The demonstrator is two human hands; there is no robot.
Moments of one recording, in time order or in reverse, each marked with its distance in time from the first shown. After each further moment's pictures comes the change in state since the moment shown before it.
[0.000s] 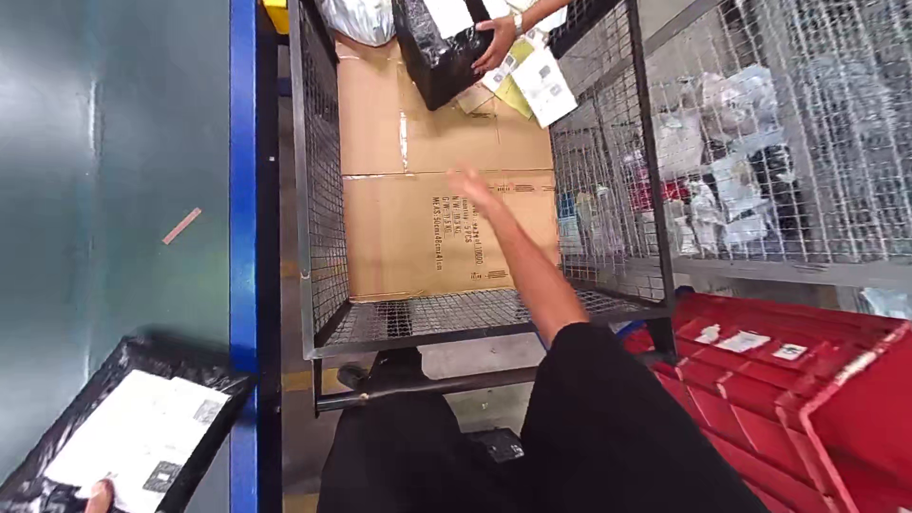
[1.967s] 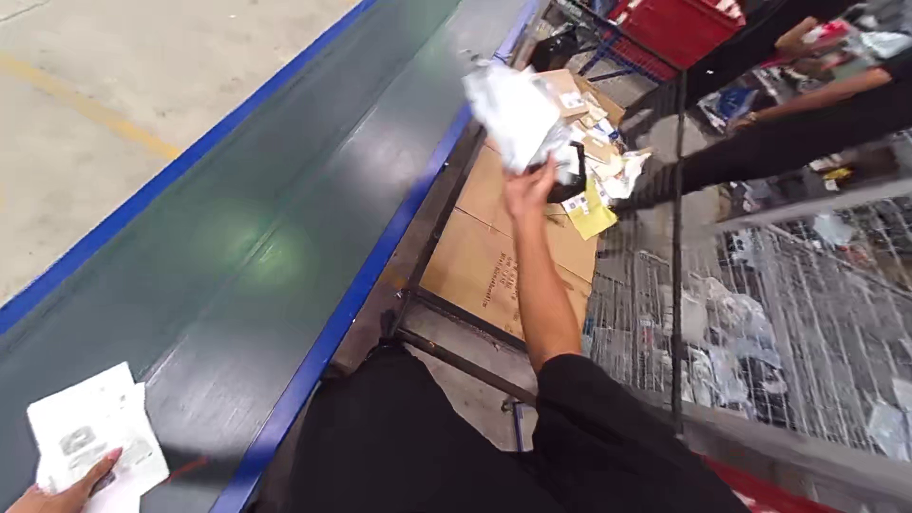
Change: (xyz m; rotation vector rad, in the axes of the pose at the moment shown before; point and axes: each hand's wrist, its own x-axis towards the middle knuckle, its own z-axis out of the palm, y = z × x) left_hand -0.063 -0.269 -0.355 0.655 0.192 -0.524; right_hand -0.202 -0.209 0.270 0.790 -0.134 -0.571
